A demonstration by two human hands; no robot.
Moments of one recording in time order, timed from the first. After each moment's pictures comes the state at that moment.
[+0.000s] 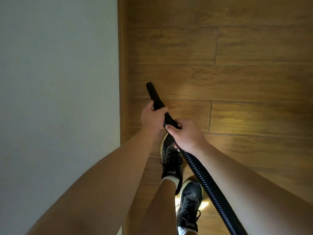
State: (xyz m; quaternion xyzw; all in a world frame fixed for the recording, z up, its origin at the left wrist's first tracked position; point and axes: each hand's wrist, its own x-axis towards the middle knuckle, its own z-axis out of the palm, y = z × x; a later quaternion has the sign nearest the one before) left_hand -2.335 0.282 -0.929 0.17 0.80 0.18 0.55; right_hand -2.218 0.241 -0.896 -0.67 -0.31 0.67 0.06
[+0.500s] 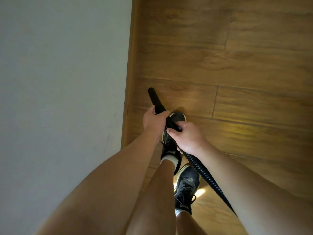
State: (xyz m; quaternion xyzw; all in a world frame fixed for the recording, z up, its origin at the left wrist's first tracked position) left_hand -2.343 0.181 -0.910 0.11 0.80 0.19 0.55; right_hand -2.221 0.156 -0.891 -0.64 -0.42 0.64 -0.01
